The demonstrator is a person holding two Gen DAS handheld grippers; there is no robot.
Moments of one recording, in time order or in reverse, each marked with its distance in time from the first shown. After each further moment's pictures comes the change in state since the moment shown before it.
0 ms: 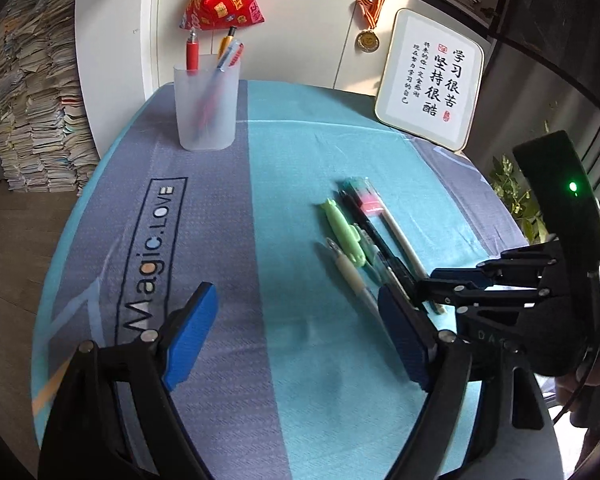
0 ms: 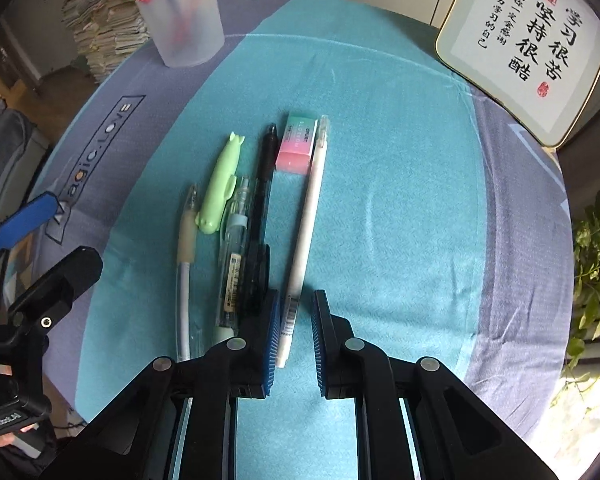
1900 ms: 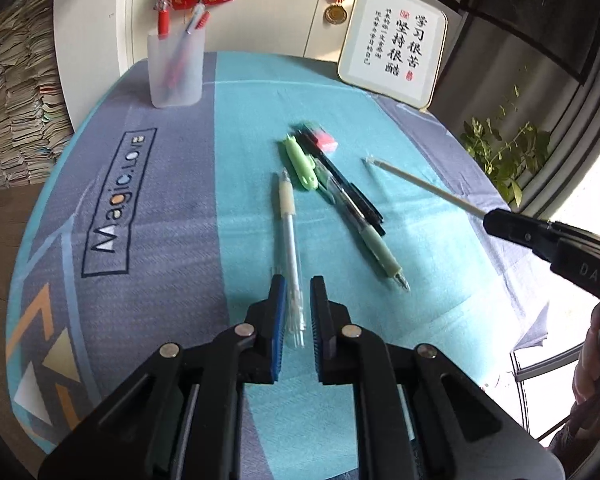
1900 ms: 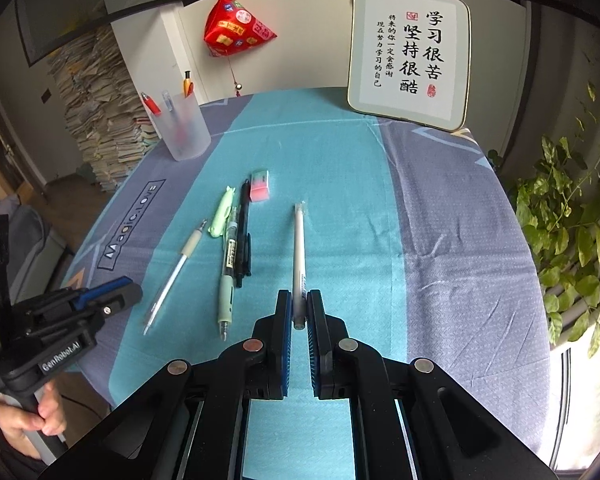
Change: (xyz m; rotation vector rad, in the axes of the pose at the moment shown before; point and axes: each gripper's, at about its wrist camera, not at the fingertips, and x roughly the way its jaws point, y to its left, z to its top) left arm -0.004 -0.018 -0.044 0.053 0.087 -0.064; right arm -0.071 -0.028 -0.102 0.238 -0.352 0.063
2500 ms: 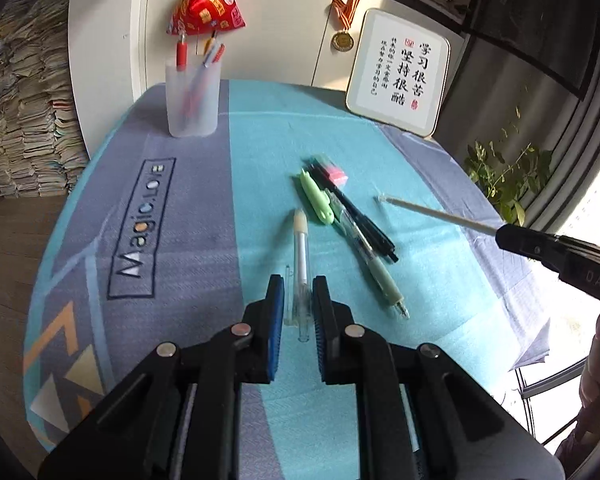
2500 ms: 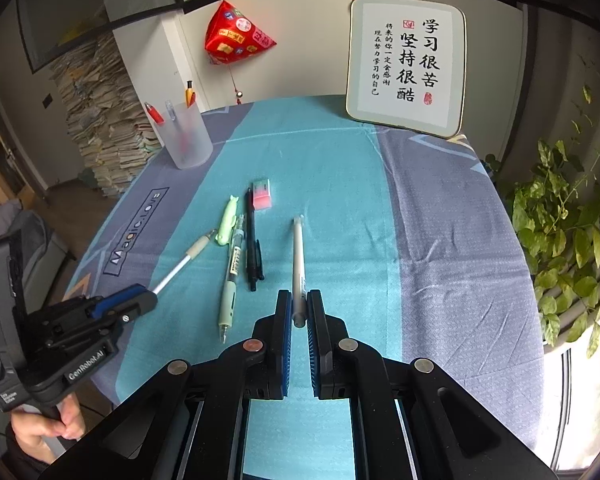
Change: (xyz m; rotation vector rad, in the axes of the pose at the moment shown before) left arm -0.032 0.008 0.013 -0.015 -0.132 0.027; right arm -0.013 -0.001 0.004 0.008 -0.026 0.004
